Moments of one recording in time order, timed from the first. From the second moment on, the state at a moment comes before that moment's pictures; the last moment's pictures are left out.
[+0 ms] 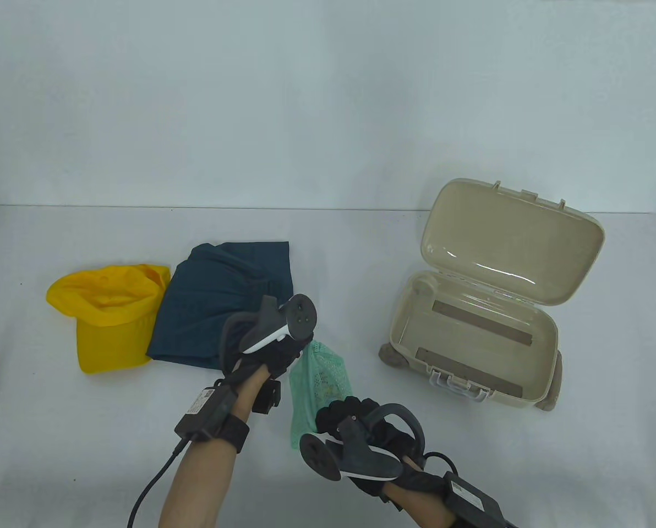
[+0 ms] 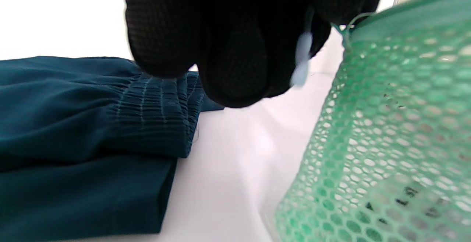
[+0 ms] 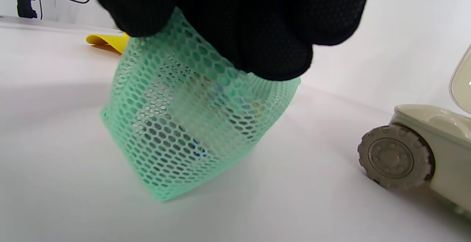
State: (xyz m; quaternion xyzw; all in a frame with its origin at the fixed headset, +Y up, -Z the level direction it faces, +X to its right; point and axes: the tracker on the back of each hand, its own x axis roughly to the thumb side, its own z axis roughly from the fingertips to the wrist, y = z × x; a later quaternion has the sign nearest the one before) left_hand -0.106 -0.687 -0.406 -0.10 -0.10 0.04 0.99; right_hand 0.030 -0.674 -0.246 -0.29 0.01 -0.95 0.09
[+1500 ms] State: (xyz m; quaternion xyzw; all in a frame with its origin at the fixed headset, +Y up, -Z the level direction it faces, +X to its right) left_hand -0.223 -0.668 -0.281 -0.02 -0.13 0.05 0.99; right_hand -0.046 -0.657 -0.330 -0.10 -0.16 -0.96 0.20
